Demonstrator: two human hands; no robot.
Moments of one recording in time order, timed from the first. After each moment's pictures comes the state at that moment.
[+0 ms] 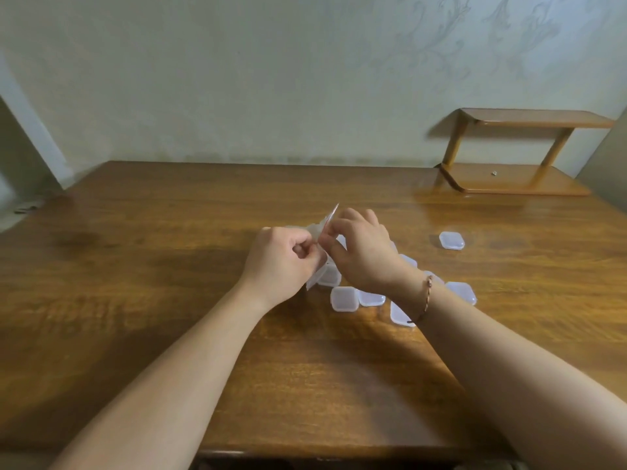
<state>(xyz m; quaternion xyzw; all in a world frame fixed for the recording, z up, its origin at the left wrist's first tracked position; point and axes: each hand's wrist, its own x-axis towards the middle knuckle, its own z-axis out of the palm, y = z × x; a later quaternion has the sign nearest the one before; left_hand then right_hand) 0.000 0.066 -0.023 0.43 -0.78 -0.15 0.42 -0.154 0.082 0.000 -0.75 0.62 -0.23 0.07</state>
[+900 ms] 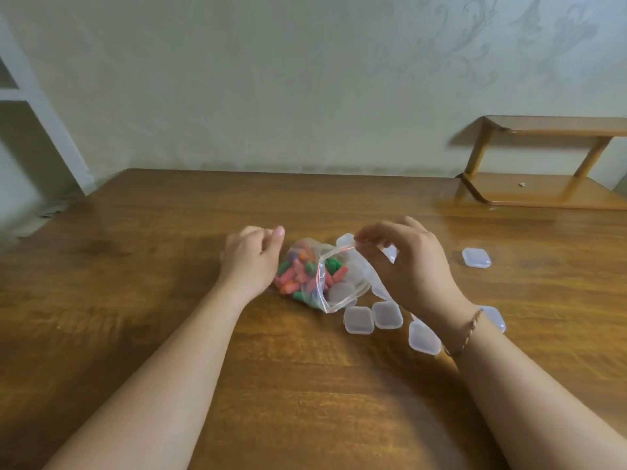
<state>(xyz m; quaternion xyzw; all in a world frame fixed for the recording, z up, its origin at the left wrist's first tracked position) 0.039 0.016 -0.035 0.64 -0.69 -0.13 0.30 -0.185 0.086 -0.006 -0.73 0.53 -0.42 -0.04</state>
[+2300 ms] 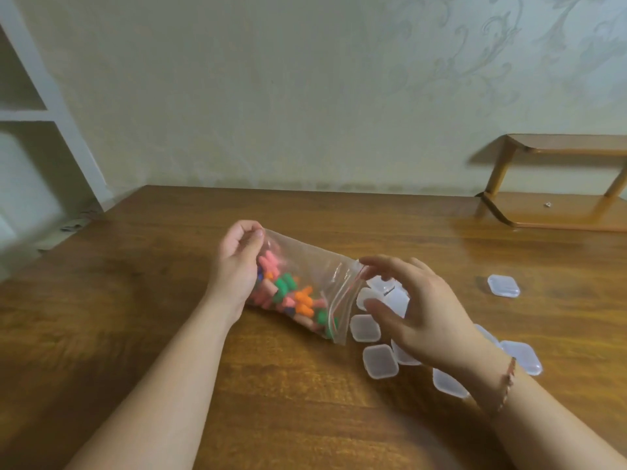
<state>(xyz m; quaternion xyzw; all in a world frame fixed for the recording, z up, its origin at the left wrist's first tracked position) 0.058 0.015 -0.015 0.54 -0.51 -0.37 0.56 -0.183 0.092 -0.012 -0.77 0.52 -0.35 0.07</state>
